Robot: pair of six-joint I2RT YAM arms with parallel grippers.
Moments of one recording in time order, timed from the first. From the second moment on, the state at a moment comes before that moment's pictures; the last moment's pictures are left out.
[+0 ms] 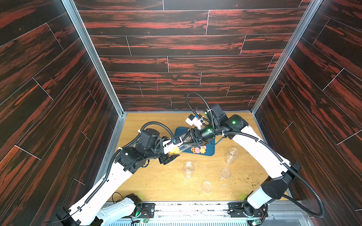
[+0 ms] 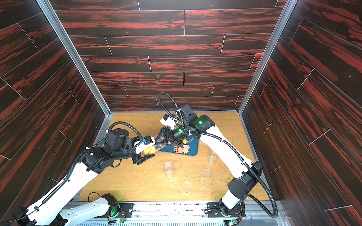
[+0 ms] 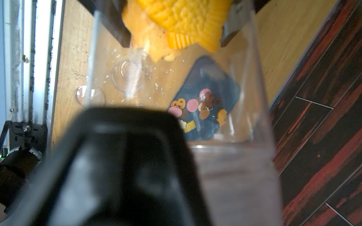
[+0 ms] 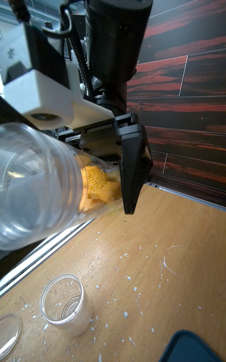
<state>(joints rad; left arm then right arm) -0.59 1.03 1.14 -0.76 0.31 0.54 0.73 1.63 1.83 -1.06 -0.84 0.56</state>
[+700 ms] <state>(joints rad) -0.59 1.01 1.14 -0.78 0.31 0.53 0.74 1.63 1.82 -1.04 -0.85 0.58</state>
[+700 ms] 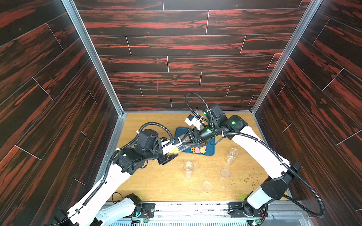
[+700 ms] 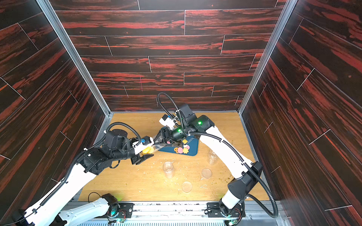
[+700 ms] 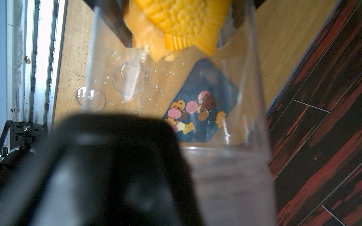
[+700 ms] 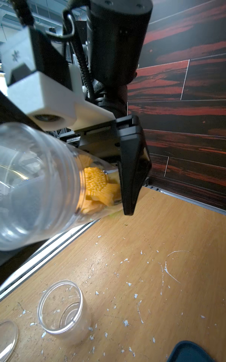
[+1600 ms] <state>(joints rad) -0.59 0.94 1.09 -0.83 0.27 0.52 0.75 1.63 1.81 -1.02 -0.86 0.61</state>
